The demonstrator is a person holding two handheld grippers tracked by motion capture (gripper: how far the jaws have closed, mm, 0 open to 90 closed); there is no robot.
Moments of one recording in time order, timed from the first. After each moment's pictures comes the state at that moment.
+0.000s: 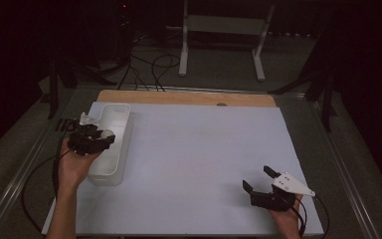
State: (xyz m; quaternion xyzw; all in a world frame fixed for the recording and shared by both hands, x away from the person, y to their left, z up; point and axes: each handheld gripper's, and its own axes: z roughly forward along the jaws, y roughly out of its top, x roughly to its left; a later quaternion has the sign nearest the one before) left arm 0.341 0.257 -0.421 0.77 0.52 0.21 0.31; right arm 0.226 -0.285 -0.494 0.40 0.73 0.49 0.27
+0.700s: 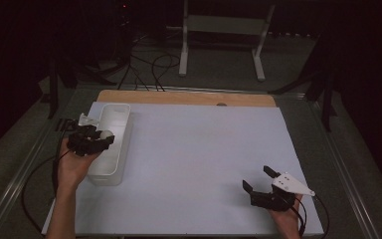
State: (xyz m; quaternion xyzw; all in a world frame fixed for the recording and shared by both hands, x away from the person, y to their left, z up) left arm 0.341 0.260 -0.424 0.77 0.52 0.20 0.31; right arm 0.226 -0.284 -0.494 0.40 0.72 0.49 0.27
